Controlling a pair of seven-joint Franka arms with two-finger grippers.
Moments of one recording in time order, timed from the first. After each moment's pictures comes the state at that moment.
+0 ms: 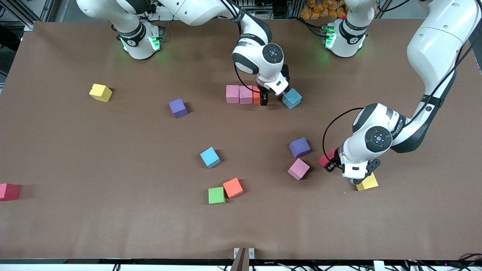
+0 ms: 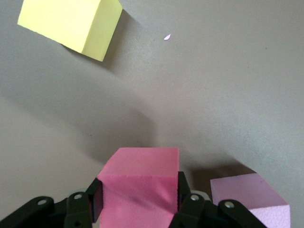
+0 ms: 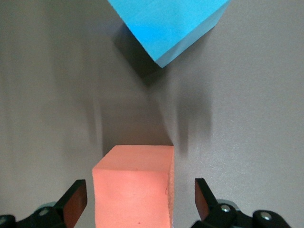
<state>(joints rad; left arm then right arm) 0.37 0.72 -0.76 -1.70 0.55 2.14 -1.25 0.91 0.77 0.21 -1.48 -0.06 2.15 -0.48</state>
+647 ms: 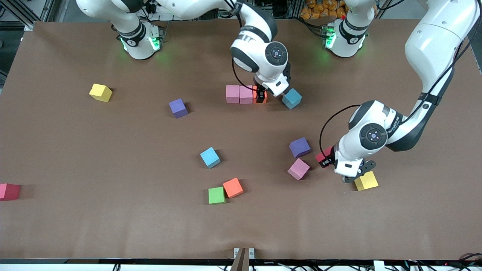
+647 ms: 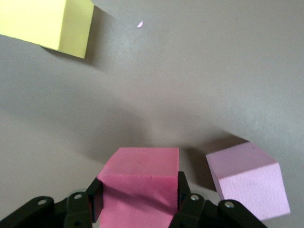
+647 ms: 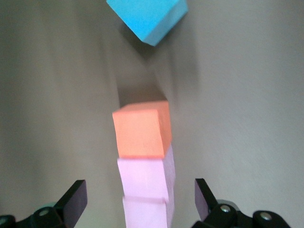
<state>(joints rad) 0.37 0.71 -0.80 -1.69 0.55 2.10 -1.12 0.86 0.72 0.17 -1.26 0.03 1.72 -0.48</state>
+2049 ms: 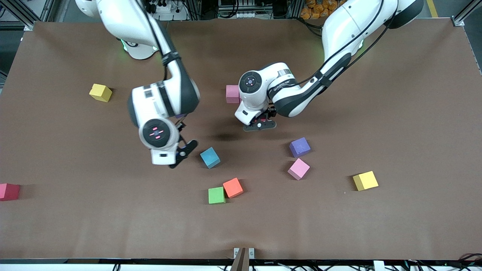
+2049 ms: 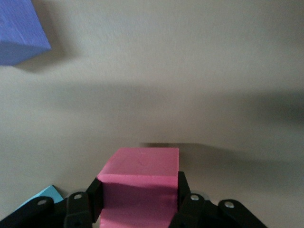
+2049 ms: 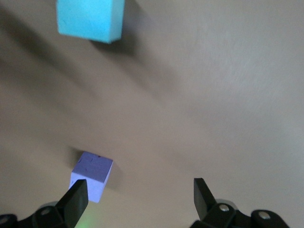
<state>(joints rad) -0.20 0.75 -0.75 -1.72 0.56 2.04 -1.21 0.81 0.62 -0.51 -1.47 0.23 1.64 -0.49</state>
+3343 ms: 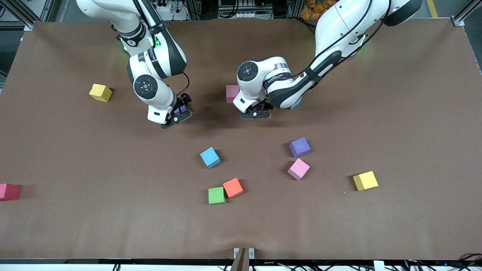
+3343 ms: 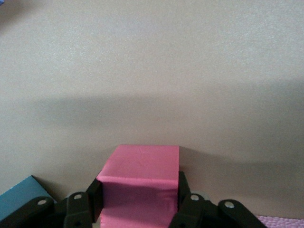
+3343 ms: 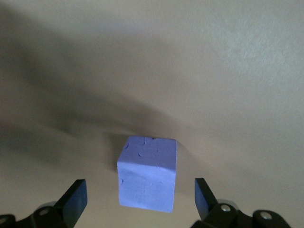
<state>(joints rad) -0.22 0.72 -0.75 -1.86 0.61 2.14 -1.22 0.90 0.21 -0.41 -2.28 0.24 2.22 -0.17</state>
